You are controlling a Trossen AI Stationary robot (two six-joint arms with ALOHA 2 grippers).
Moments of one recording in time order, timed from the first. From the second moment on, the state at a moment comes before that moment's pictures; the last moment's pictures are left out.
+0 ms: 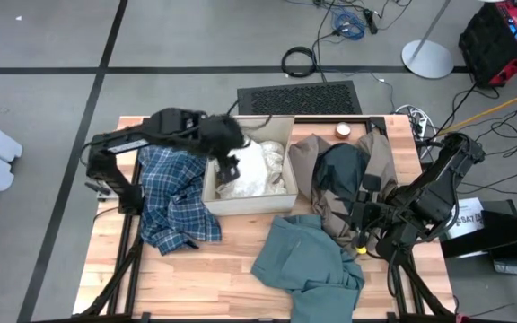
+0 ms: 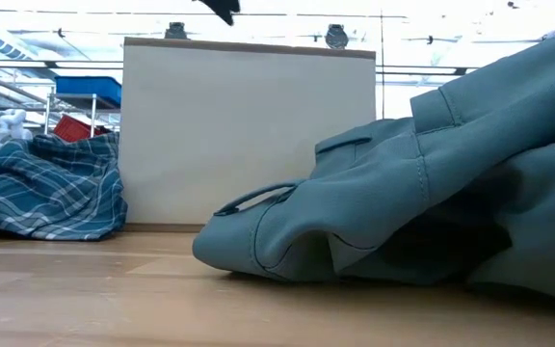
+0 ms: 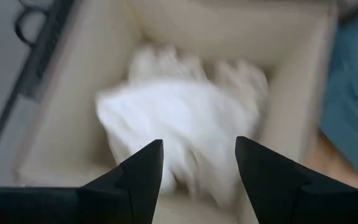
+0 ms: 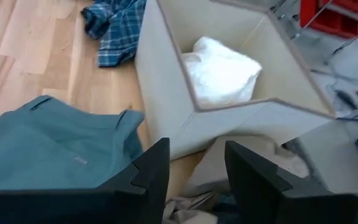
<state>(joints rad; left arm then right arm) 0.07 1.64 2.00 -1.42 -0.19 -0.21 0.82 1.22 1.30 -1.20 0.92 0.64</state>
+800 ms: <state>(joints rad) -0.68 1.54 1.43 -0.77 -0.62 -0.41 0.65 1.25 1.05 -0.65 0.60 0.59</state>
